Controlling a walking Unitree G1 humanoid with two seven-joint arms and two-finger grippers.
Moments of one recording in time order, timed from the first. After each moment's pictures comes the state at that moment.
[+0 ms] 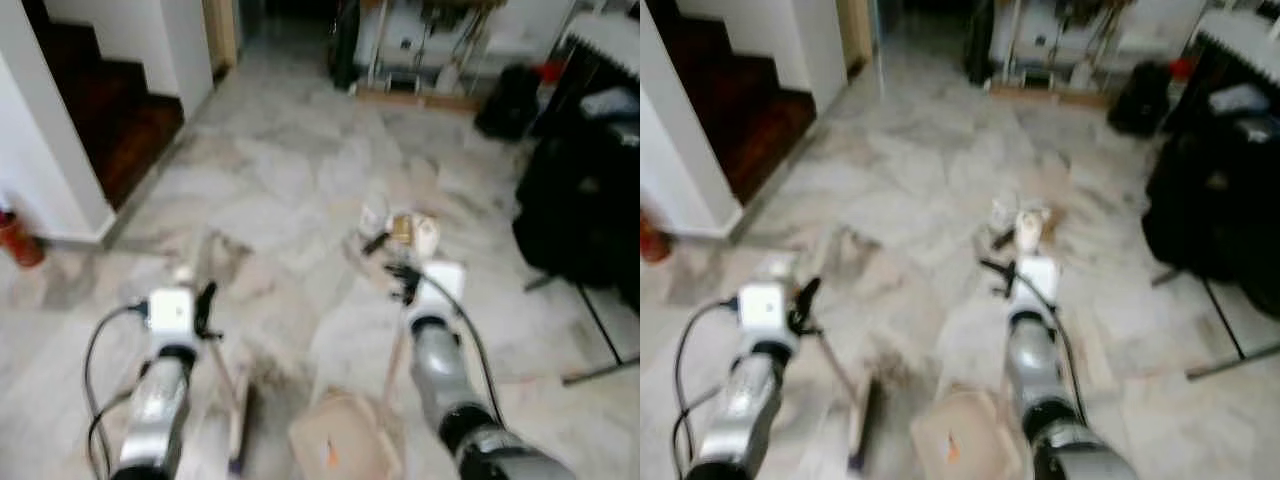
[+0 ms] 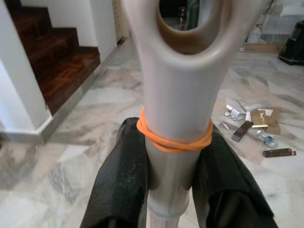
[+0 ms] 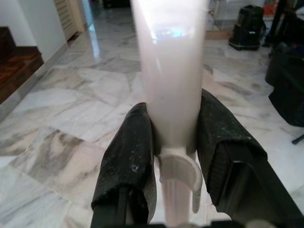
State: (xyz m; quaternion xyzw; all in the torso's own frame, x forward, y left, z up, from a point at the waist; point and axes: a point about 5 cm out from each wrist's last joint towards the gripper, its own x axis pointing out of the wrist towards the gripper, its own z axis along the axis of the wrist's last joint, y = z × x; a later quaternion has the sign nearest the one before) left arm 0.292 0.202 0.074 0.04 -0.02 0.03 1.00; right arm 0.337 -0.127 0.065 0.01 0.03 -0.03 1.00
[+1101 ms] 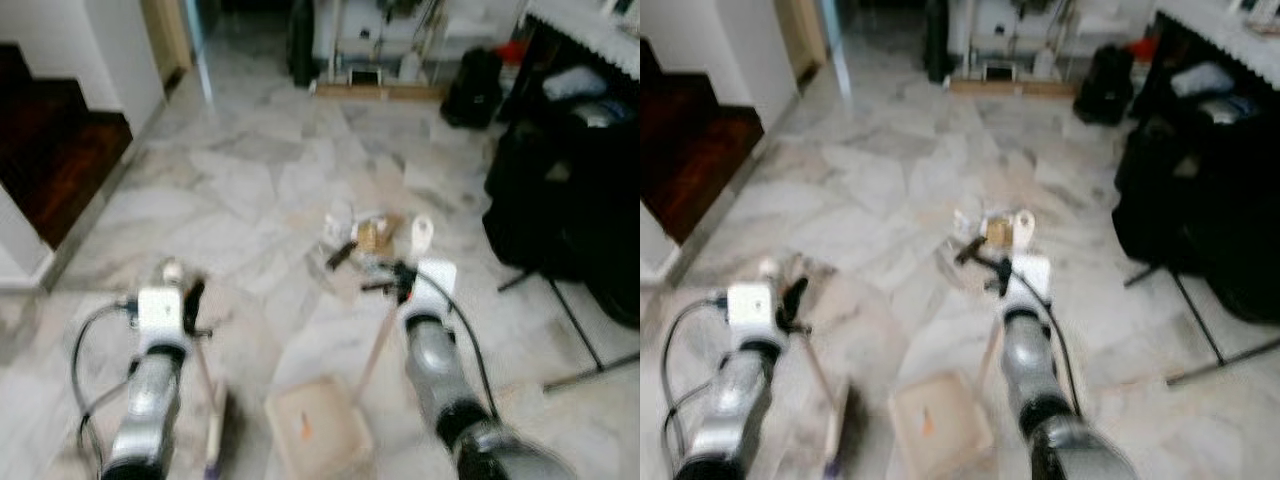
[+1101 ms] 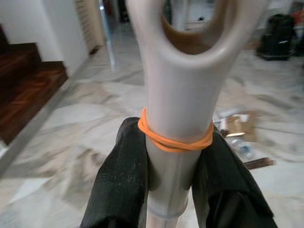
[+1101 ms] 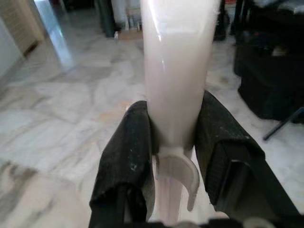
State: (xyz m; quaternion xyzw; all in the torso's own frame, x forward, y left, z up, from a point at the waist) left arm 0.293 0.188 0.073 0.04 -0.02 0.01 1.00; right arm 0.334 -0.144 0.060 0.03 0.04 -0.06 1.00
